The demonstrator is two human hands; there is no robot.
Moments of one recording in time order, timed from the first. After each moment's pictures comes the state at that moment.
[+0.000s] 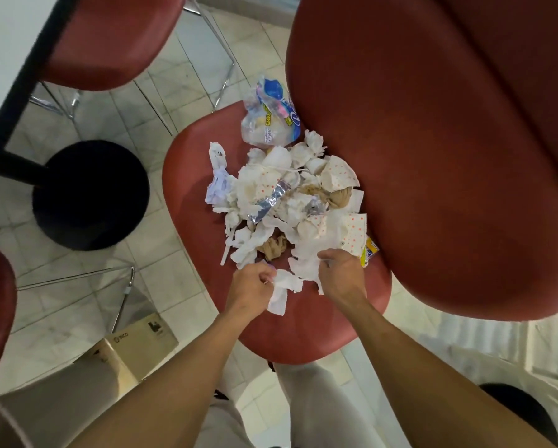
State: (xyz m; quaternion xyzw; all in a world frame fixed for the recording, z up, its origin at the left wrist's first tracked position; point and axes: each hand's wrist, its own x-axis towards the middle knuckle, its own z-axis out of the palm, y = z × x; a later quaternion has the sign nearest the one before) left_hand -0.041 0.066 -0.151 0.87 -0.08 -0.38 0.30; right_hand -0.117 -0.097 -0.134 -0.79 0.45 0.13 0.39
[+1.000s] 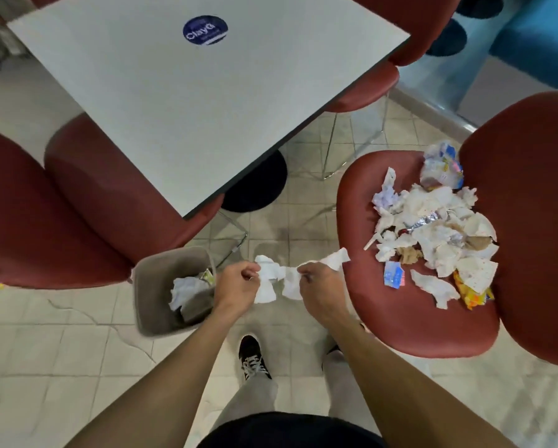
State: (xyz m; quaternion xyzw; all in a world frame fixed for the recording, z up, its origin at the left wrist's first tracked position) left_hand -0.097 0.449 -0.055 0.88 0.14 -0.16 0.42; right_hand -0.118 0.279 -0.018 -0.89 0.17 0.17 0.39
